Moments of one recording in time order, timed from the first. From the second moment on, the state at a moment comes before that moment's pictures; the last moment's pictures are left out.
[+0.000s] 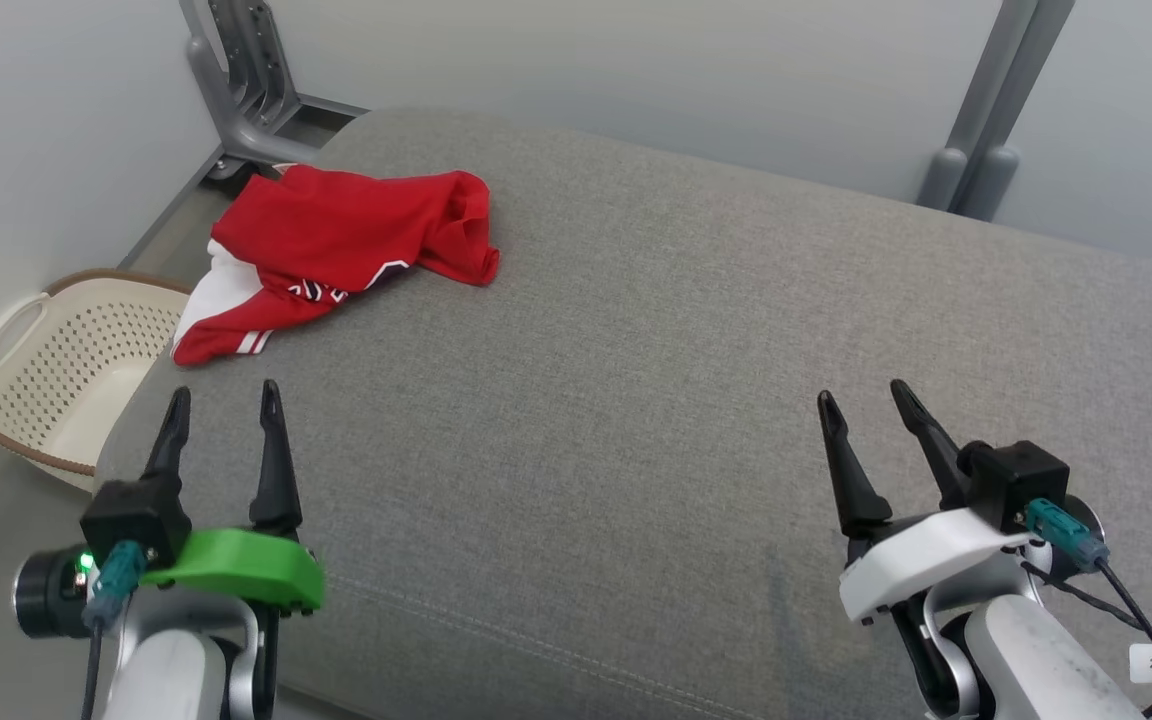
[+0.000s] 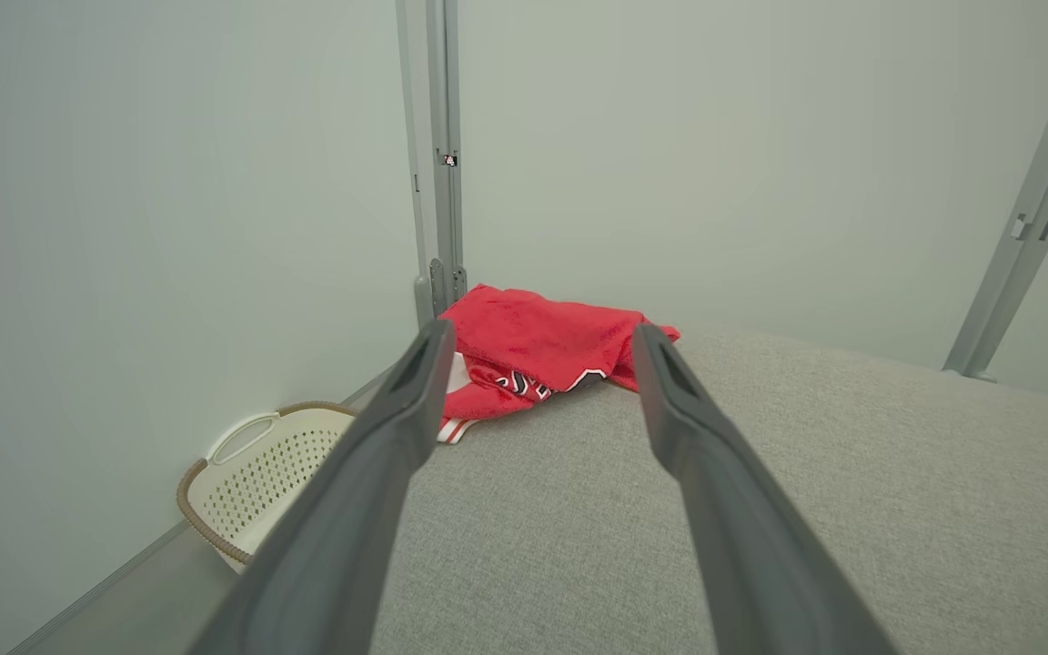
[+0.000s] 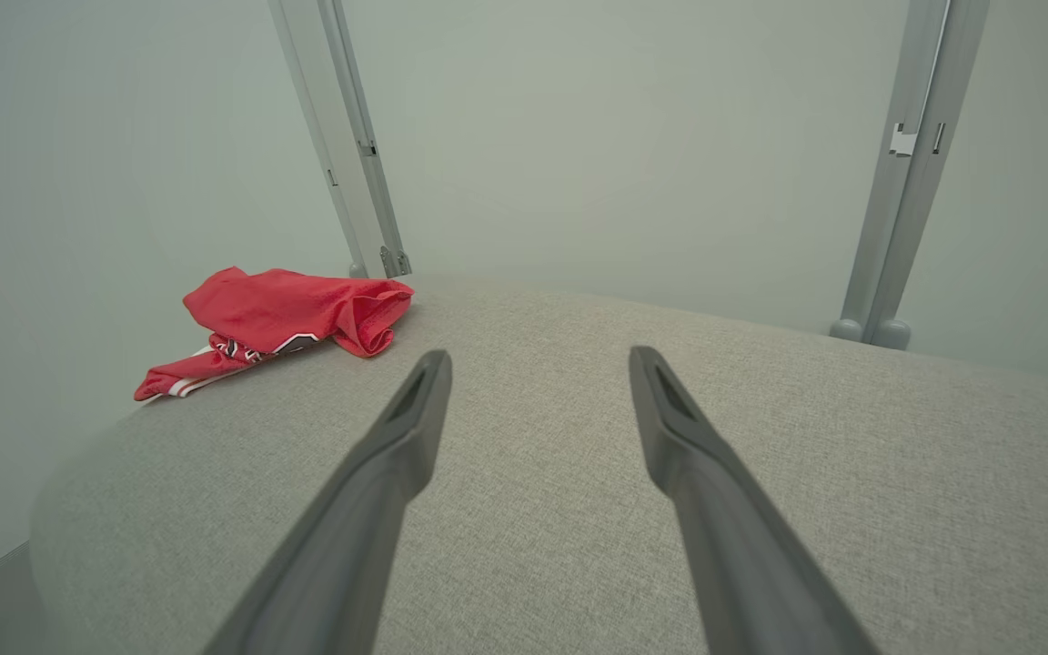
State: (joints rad) left arm -0.06 0.07 -0.14 0.12 -0.25 0.12 -0.22; right arm -0.05 -0.14 0.36 0.15 0.33 -0.12 -0.22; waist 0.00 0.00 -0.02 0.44
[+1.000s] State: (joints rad) left arm -0.80 0.16 0.03 0.60 -0.28 0.12 0.09; right arm -0.25 -0.29 0.32 -0.13 0.21 -0.12 -0.06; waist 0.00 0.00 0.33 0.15
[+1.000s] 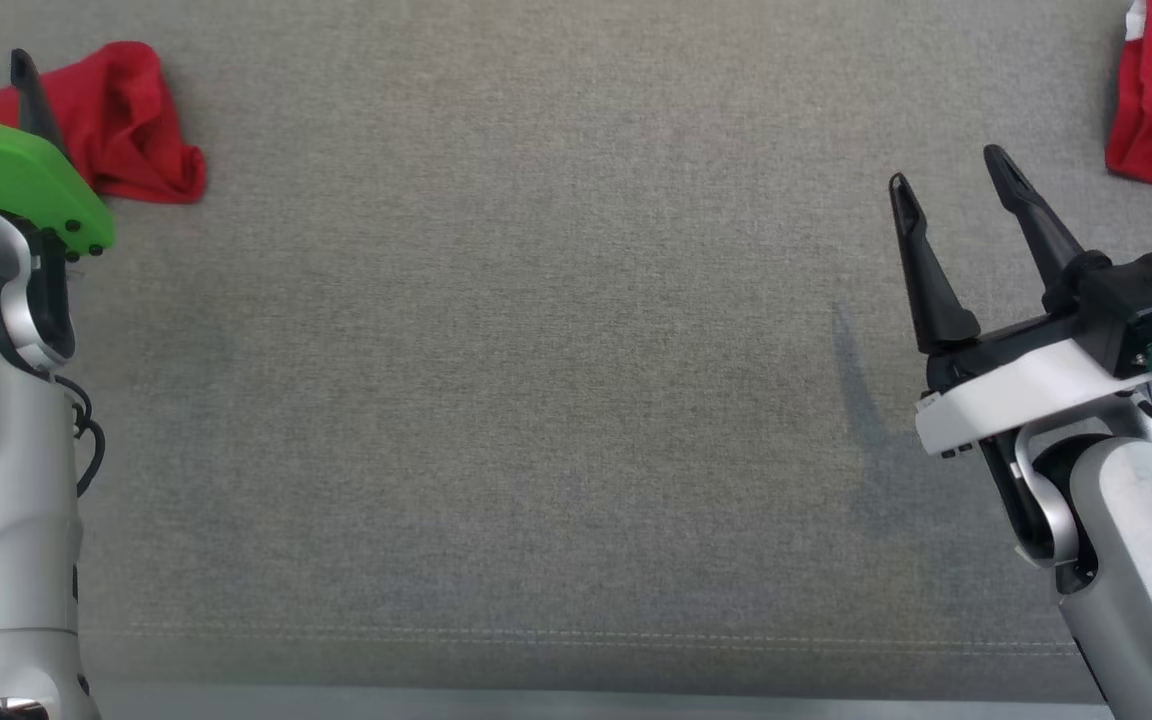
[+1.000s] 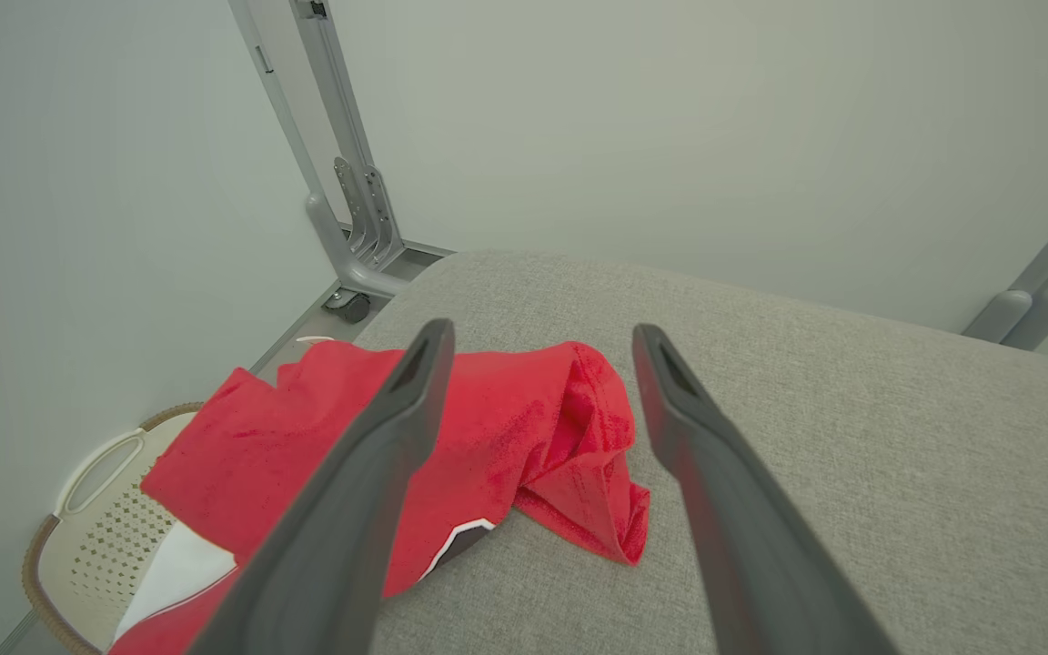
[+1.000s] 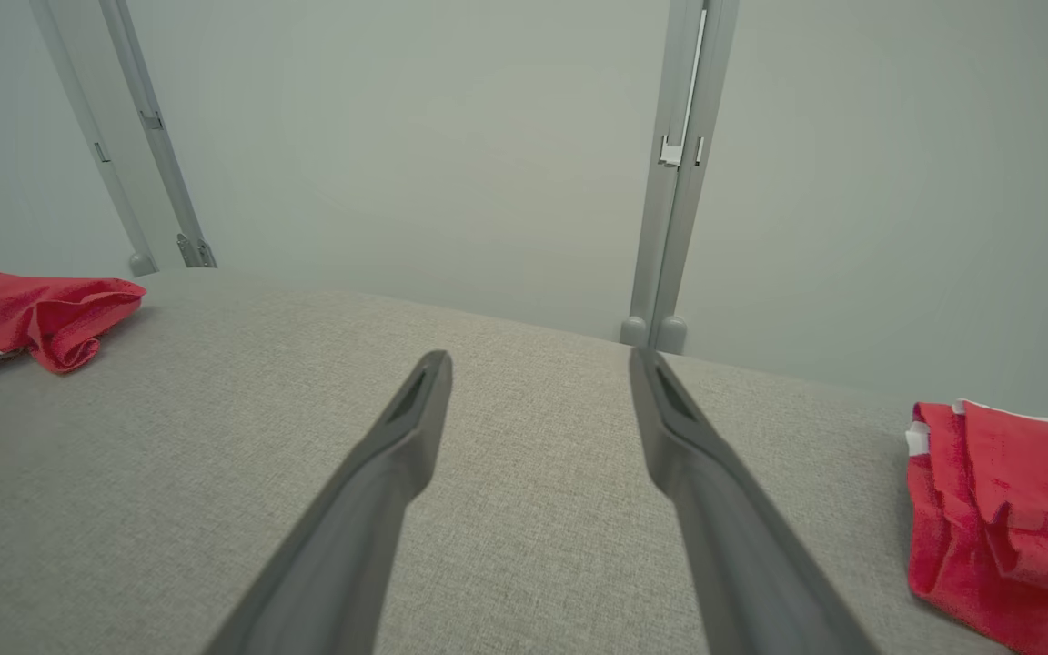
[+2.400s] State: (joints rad) left arm -0.99 0.13 0.11 1.00 -0.10 0.12 -0.06; right arm -0.28 -0.30 0.26 -0.16 0.20 -0.12 -0.08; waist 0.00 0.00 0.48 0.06
